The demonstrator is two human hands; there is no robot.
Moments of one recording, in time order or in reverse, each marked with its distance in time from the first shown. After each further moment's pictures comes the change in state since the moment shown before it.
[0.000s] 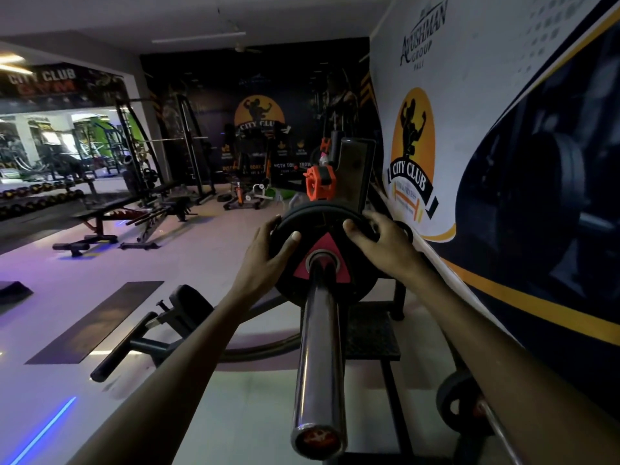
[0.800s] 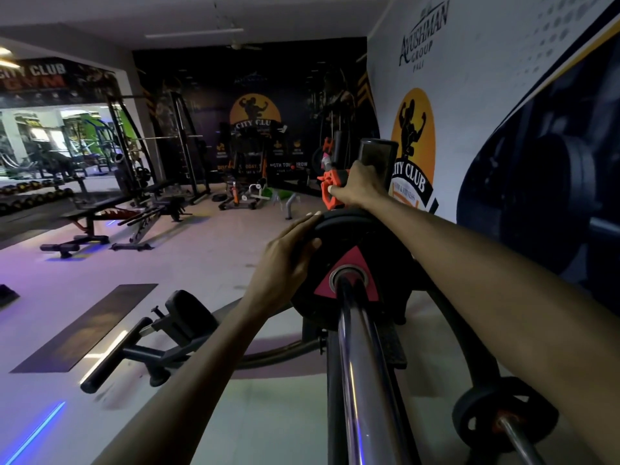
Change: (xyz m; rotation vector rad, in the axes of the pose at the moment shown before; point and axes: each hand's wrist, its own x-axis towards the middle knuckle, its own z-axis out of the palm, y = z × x) left_hand 0.027 -0.002 -0.011 0.161 0.003 0.332; right_hand 0.184 -0.041 0.054 -0.477 0.130 0.095
